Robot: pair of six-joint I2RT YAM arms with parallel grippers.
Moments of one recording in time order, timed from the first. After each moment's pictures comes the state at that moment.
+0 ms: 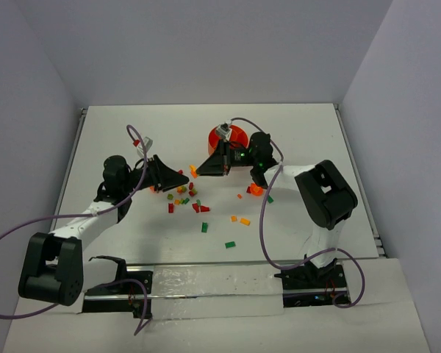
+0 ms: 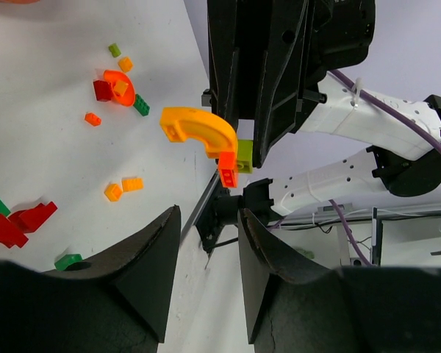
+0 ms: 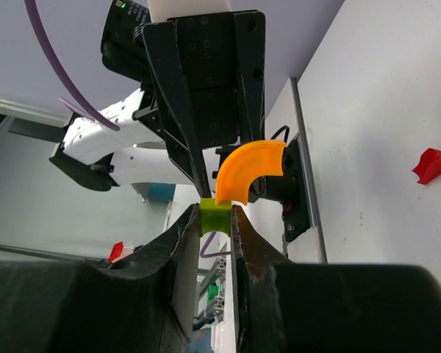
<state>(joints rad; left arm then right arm) -0.22 1.21 0.51 0.55 0.94 -1.05 0.51 1.84 0.96 0.99 -1.09 1.34</state>
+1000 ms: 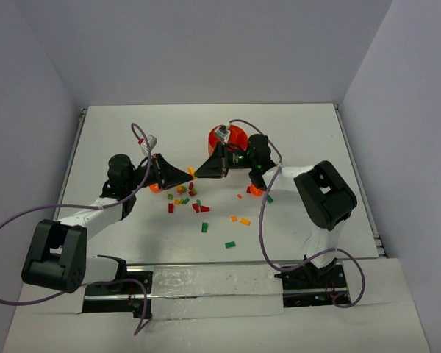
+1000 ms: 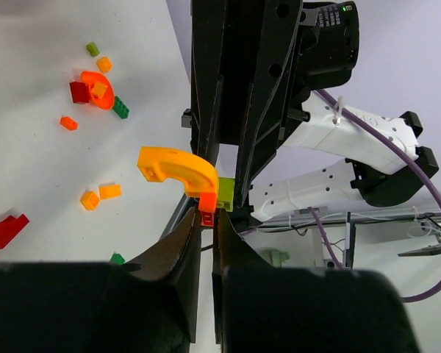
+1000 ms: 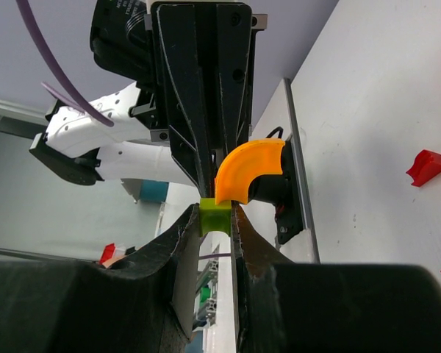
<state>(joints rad) -0.25 1.30 0.52 0.70 0.93 -1.18 0.53 1.84 0.94 0.97 -1.07 1.30</state>
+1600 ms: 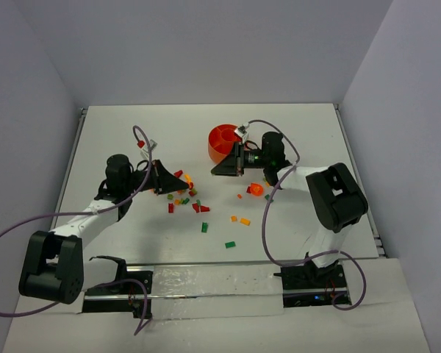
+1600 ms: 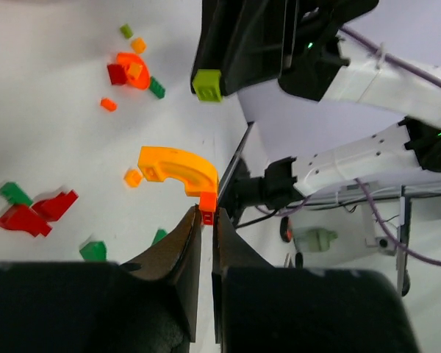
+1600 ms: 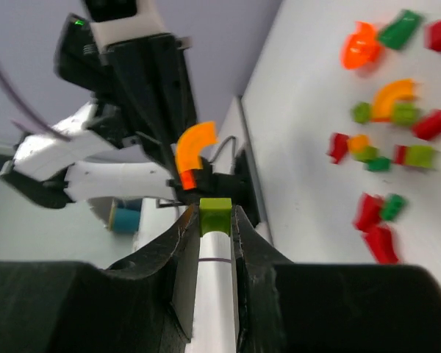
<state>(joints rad) -0.22 1.24 0.52 0.49 0.98 -0.93 0.40 1.78 0.87 0.83 -1.08 1.15</state>
